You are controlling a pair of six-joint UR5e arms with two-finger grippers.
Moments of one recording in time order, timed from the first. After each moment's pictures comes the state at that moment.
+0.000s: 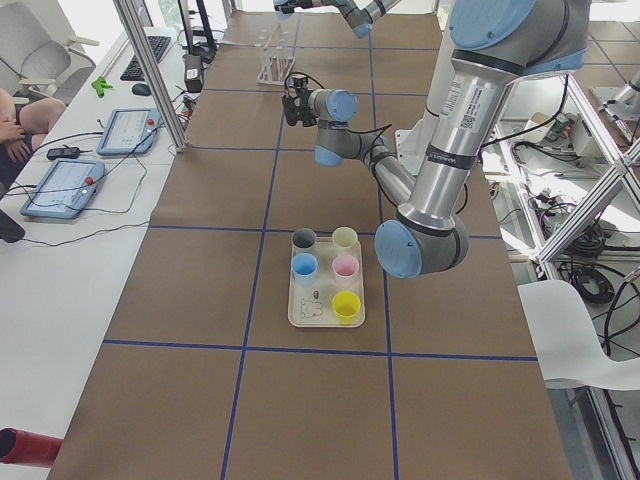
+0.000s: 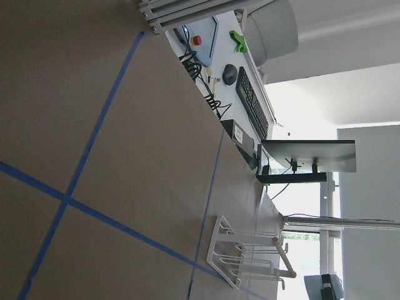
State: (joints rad) left arm -0.64 -1.96 -1.81 -2.71 -1.67 -1.93; right arm 0.87 -1.69 1.64 -0.35 0.85 0.88
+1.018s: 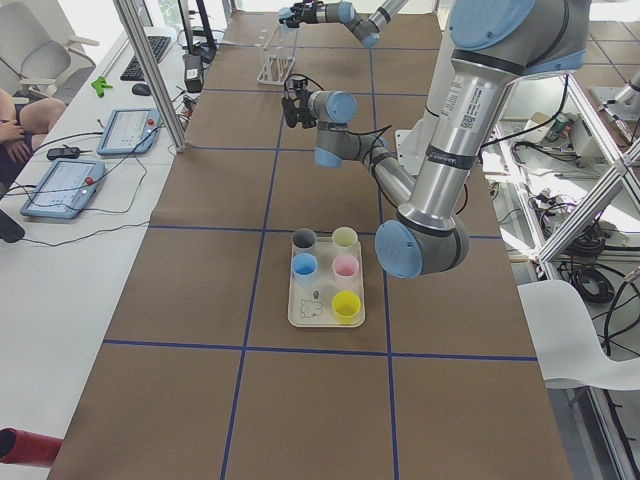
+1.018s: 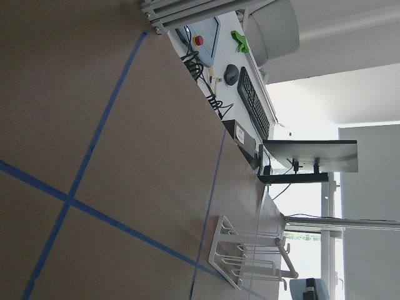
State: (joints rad) left arm -0.64 -1.96 -1.81 -2.72 -1.67 -1.93; right arm 0.77 -1.68 1.57 -0.35 0.75 0.90
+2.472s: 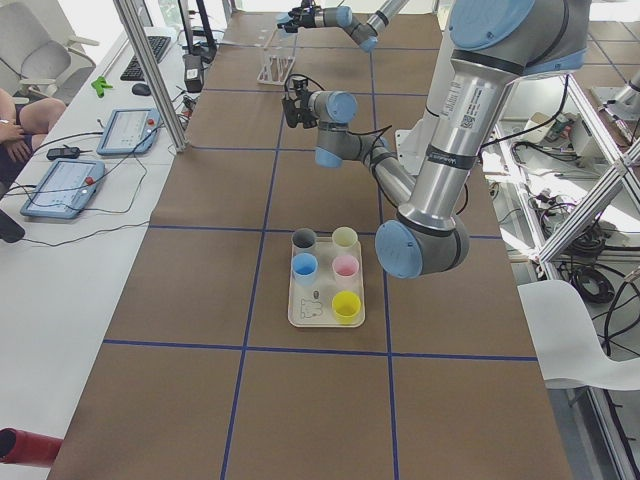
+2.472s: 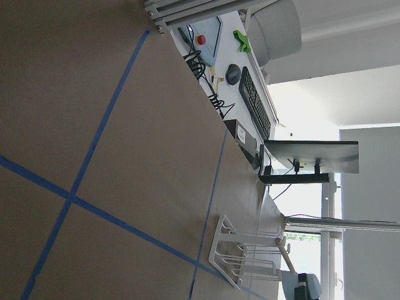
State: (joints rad) left arm -0.64 -1.96 -1.81 -2.72 -1.67 -1.93; right arm 0.77 -1.64 1.53 -0.35 0.75 0.88
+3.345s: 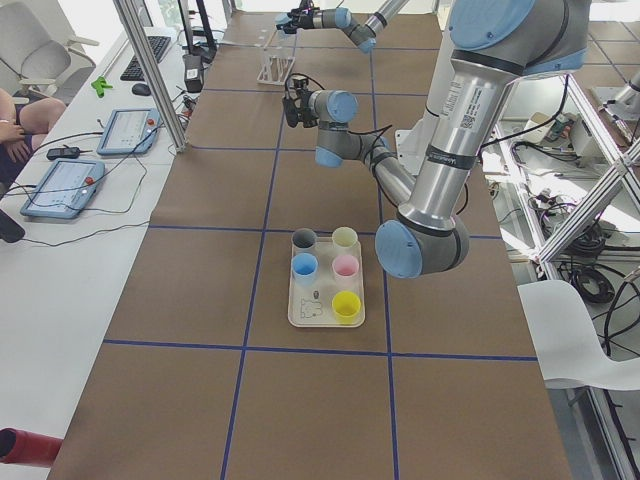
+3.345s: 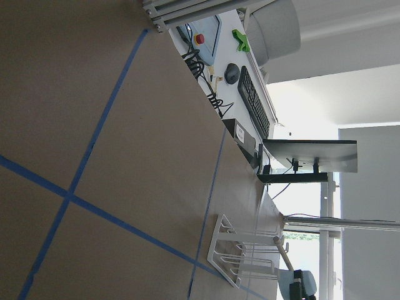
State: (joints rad) left arm -0.64 -1.96 -1.81 -2.71 -1.67 -1.94; right arm 0.79 -1.62 1.50 -0.36 0.76 0.89
